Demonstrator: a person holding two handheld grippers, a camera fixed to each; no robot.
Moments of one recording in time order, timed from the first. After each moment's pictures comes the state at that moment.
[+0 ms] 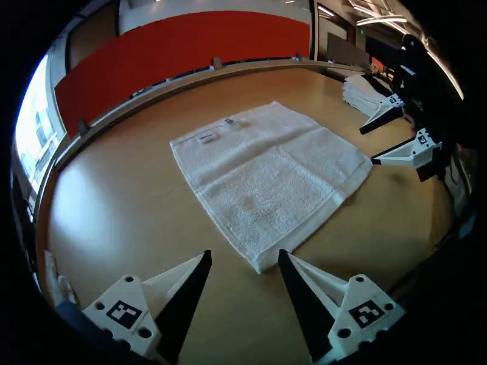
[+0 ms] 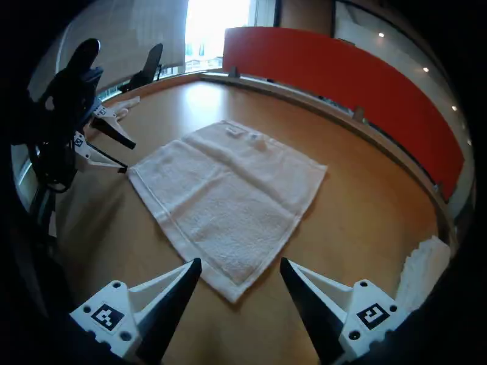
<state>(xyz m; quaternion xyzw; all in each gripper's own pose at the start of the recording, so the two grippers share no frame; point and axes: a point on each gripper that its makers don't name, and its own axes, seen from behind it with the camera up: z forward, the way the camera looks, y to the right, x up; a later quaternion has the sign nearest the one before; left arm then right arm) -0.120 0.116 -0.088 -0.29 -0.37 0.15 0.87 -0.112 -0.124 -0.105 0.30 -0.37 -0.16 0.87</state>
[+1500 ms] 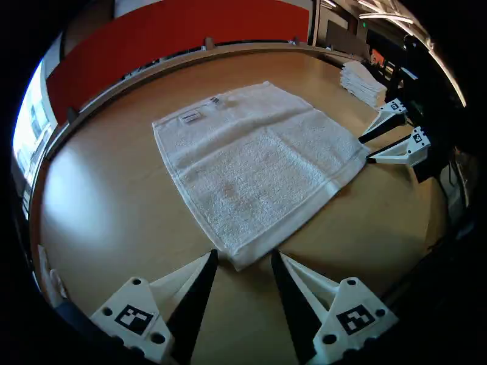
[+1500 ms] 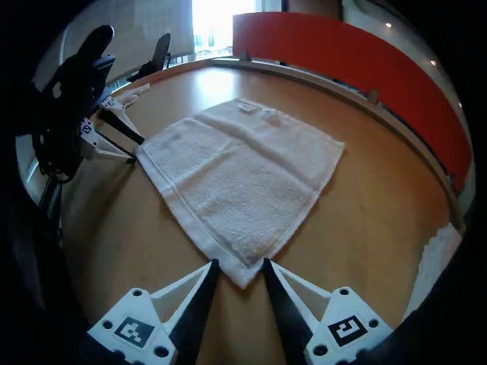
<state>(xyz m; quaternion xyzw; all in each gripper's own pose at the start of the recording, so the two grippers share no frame) -0.141 0.131 -0.102 -0.30 -0.42 0.15 0.84 -0.138 -0.122 -0.123 0.33 -0.41 -0.15 0.84</state>
